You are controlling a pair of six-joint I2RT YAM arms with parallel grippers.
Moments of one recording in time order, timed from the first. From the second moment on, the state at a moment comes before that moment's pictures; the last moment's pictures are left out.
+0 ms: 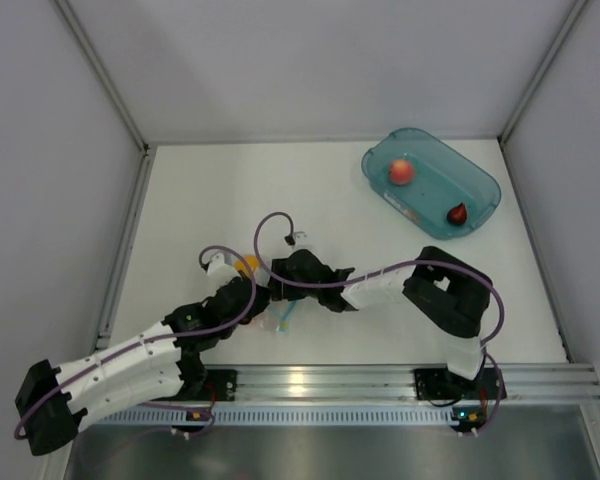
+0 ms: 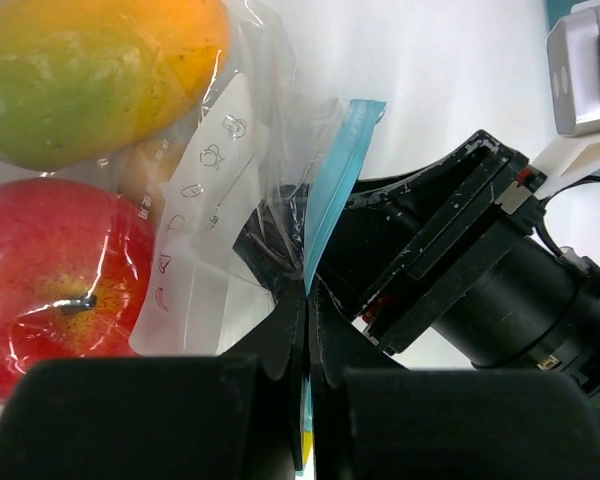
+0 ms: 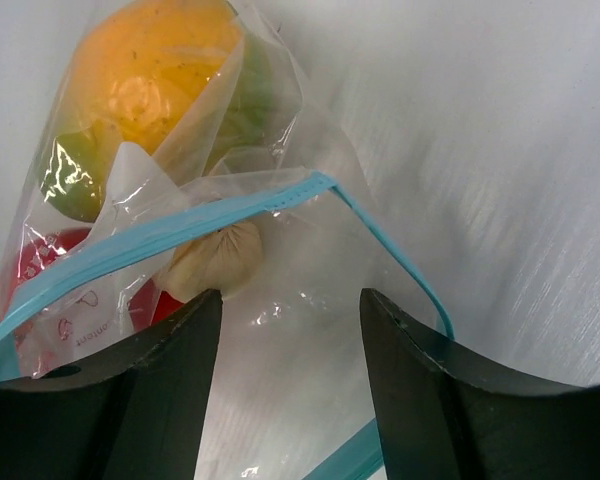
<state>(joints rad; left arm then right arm) -0.93 0.77 0.42 -0.32 -0.50 -1.21 1.07 1.88 0.98 0.27 0.13 0.77</state>
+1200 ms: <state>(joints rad) -0.91 0.85 0.47 -0.22 -0.49 -1.23 1.08 1.87 0.86 0.46 0.30 0.89</state>
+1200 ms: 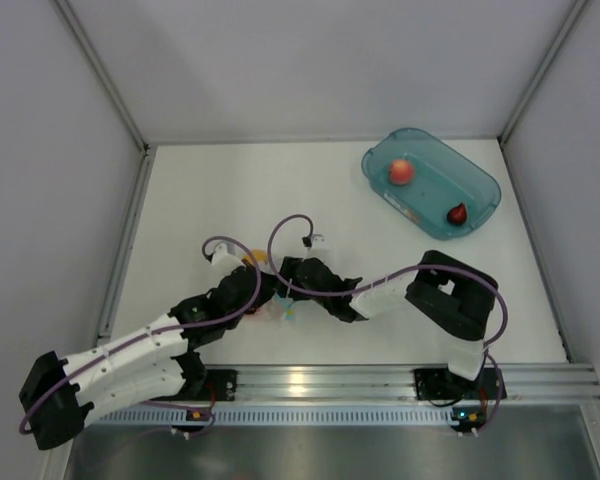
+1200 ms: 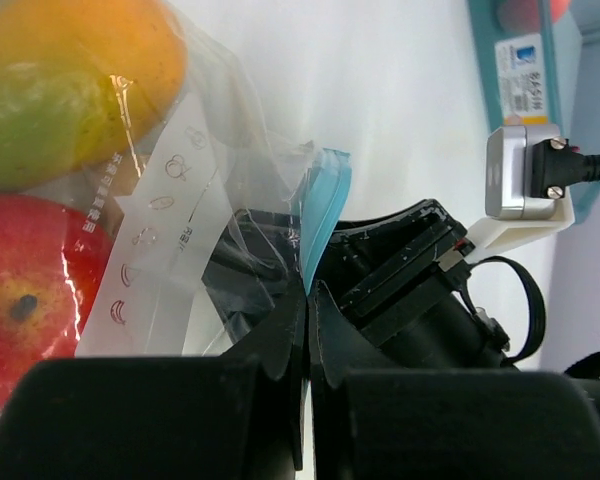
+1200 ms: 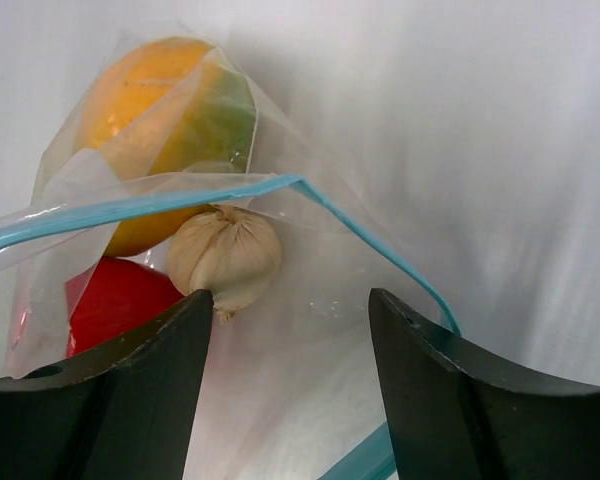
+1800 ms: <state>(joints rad) -0.94 0.91 0.56 -0.02 -0.24 -1.25 1.03 1.47 0.83 -0.06 0.60 0.64</state>
